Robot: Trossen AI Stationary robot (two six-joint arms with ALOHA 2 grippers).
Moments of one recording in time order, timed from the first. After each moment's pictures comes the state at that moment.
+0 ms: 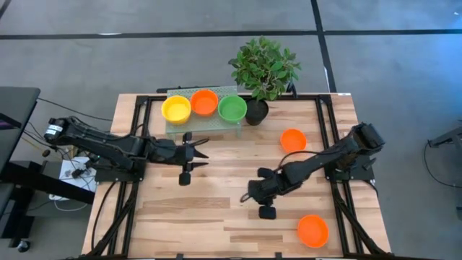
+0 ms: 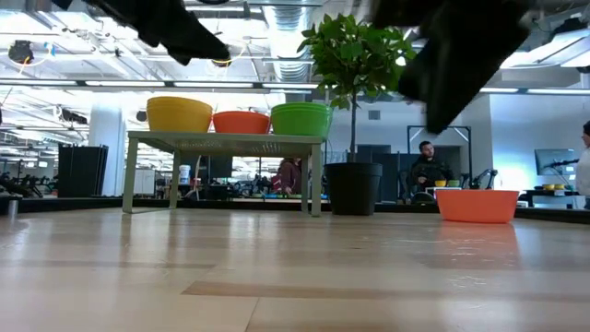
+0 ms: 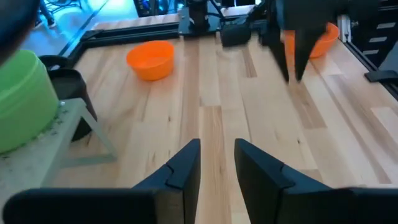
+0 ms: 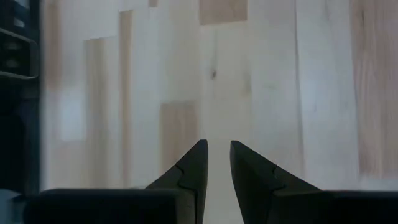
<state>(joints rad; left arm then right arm) -0.20 1.05 0.66 -0.05 -0.22 0.07 0.42 1.69 1.17 -0.60 0.01 0.46</state>
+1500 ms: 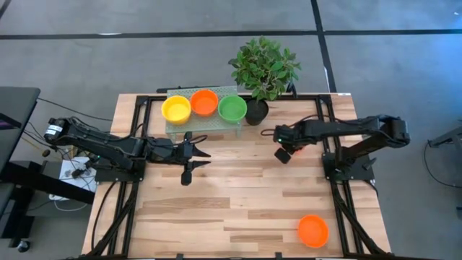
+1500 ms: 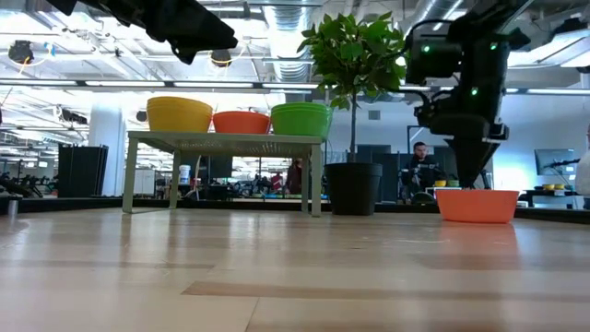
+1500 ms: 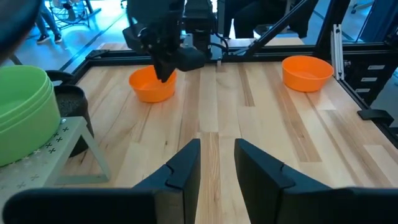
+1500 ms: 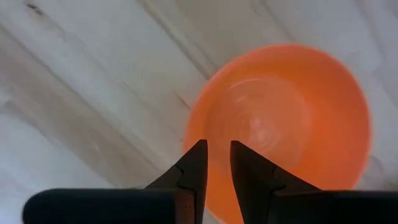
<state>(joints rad) -0.20 1.05 0.62 0.11 -0.22 0.02 -0.19 1.34 0.77 -0.86 0.23 0.53</state>
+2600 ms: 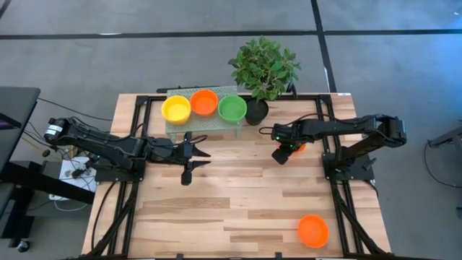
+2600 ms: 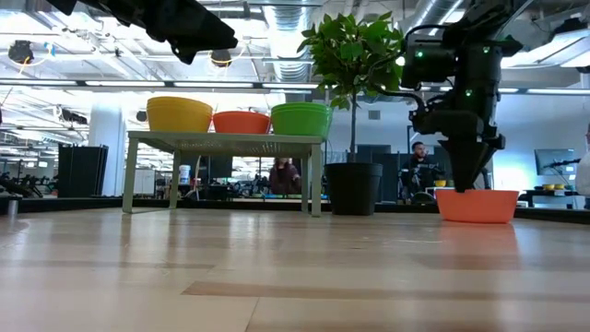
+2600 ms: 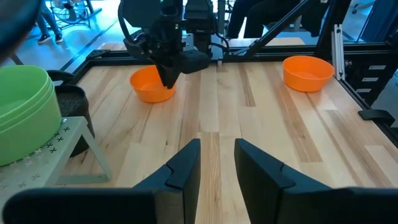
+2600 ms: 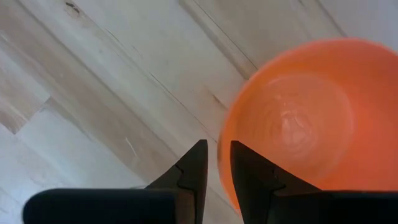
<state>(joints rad) -0.20 1.05 0.62 0.11 -0.22 0.02 -0.22 1.37 0.77 -0.80 0.10 0.52</state>
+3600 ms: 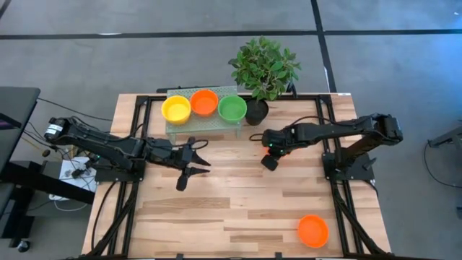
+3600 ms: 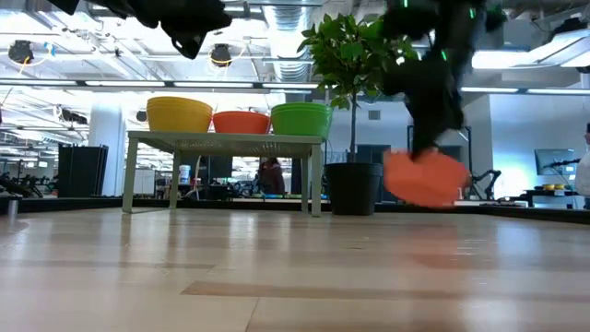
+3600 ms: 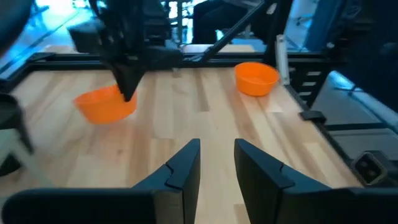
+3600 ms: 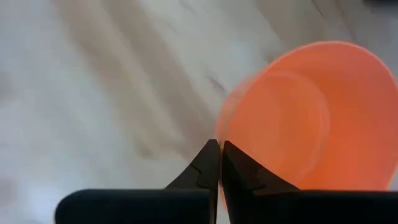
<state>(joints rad) -0.22 1.05 0.62 0.13 -0.06 -0.02 -0.05 1.43 0.94 -0.71 0.10 0.52</state>
